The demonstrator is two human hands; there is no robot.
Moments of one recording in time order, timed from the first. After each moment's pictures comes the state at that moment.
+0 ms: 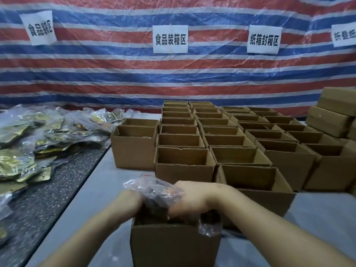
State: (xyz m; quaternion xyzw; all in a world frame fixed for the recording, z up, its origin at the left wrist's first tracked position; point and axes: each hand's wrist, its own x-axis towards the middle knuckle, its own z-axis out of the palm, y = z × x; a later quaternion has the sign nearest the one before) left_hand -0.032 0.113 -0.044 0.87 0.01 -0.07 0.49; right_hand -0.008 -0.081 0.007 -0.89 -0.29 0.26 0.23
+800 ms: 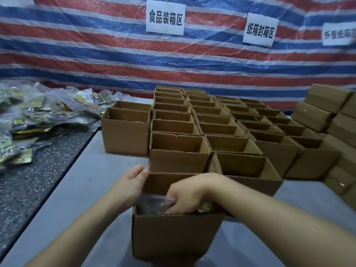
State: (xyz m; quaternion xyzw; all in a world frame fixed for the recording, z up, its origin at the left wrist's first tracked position) left_hand -0.031 0.093 -0.048 0.83 0.02 -0.02 0.55; right_hand -0.012 -0.071 0.001 -0.87 -0.24 0.42 0.06
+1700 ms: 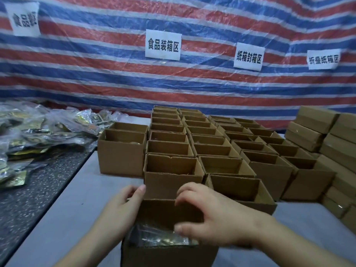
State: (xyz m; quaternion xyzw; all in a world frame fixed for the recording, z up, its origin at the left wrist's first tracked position) left_hand -0.046 0.092 -0.036 0.84 0.04 0.03 0.54; right_hand -0.056 -0.136 0.038 -0.94 -0.26 0.16 0.16
